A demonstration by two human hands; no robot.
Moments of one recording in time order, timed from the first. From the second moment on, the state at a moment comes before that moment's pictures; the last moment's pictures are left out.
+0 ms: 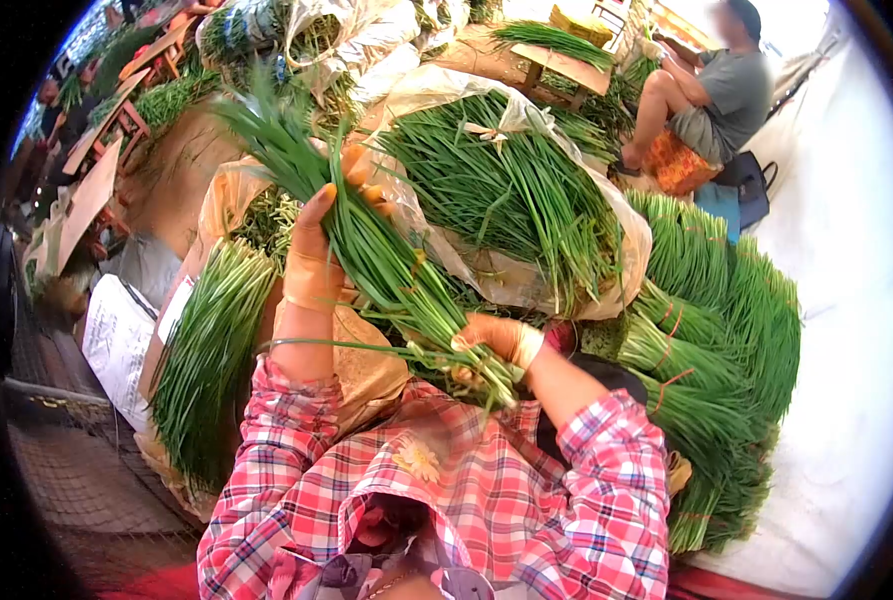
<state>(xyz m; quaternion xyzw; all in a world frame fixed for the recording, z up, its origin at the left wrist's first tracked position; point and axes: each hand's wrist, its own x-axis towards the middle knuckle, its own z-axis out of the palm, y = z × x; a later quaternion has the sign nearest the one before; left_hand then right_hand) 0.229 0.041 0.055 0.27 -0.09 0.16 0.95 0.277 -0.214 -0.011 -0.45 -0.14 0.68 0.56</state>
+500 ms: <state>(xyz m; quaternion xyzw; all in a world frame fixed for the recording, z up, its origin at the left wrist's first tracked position) 0.214 0.059 0.072 0.54 0.10 0.30 0.78 0.270 -0.140 0.034 -0.69 -0.42 0.06 0.59</state>
